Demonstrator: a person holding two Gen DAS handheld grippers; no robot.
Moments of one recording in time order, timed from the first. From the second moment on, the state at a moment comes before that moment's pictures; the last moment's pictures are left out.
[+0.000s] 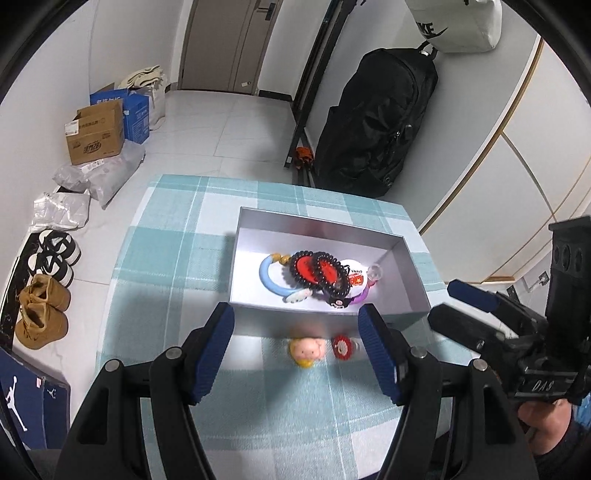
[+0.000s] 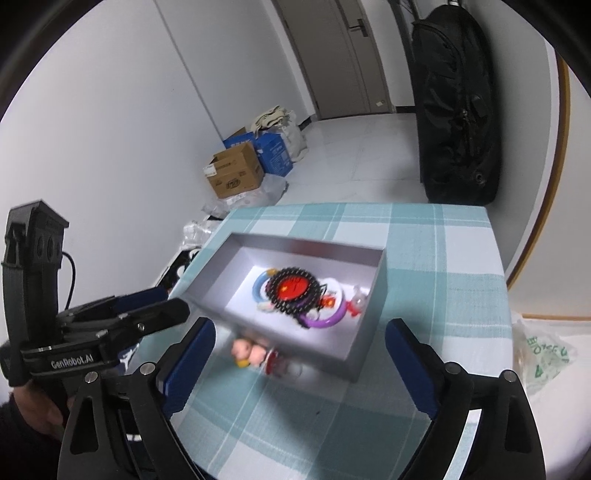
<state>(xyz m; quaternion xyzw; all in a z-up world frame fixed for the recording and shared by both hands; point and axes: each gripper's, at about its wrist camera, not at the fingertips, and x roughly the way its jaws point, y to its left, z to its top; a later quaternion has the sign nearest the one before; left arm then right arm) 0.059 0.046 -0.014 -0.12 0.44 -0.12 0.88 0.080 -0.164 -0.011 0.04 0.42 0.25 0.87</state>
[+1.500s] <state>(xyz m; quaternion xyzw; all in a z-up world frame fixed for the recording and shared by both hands) 0.058 0.095 -0.045 -0.18 0.48 -0.08 0.86 0.080 -0.118 -0.079 0.05 0.51 0.19 0.84</state>
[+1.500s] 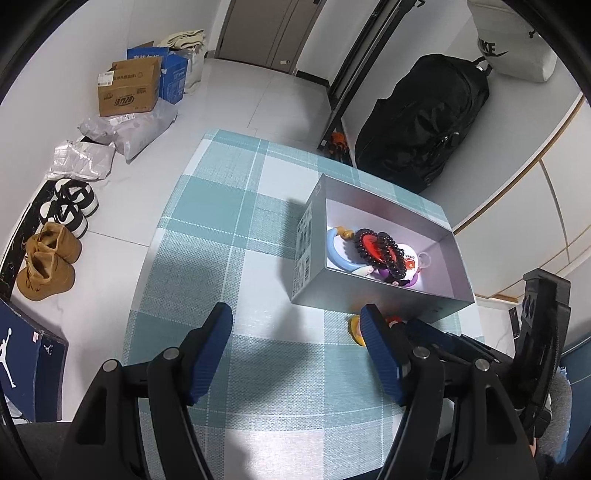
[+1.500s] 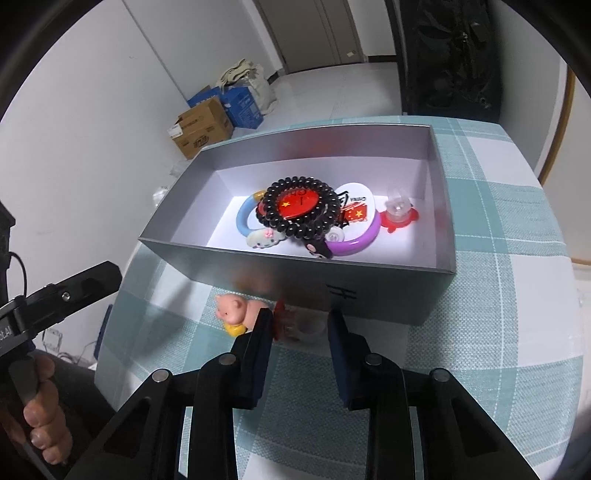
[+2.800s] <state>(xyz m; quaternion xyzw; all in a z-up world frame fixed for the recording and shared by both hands) 0.064 0.016 -0.070 -0.07 0.53 -0.11 0.84 0.045 -0.197 -0.032 0.15 0.46 0.24 0.84</state>
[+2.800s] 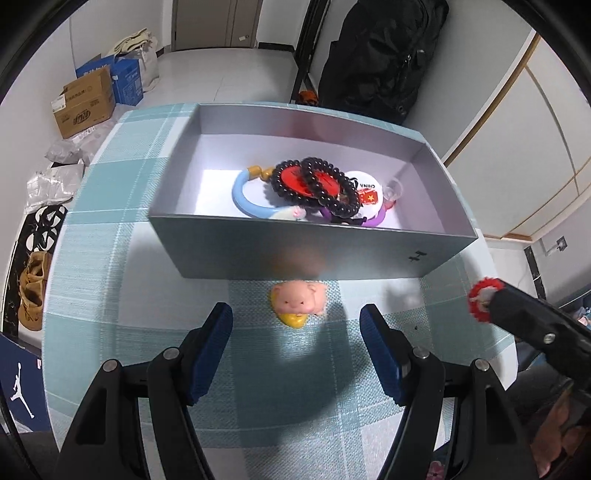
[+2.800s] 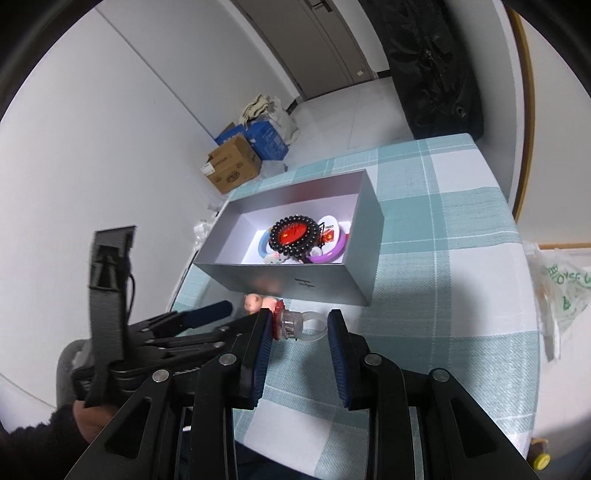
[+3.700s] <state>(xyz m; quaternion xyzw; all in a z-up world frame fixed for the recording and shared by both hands) 0.062 -0.002 -0.070 -0.05 0.53 -0.13 0.84 0.044 -0.212 -0.030 0.16 0.46 0.25 0.84</state>
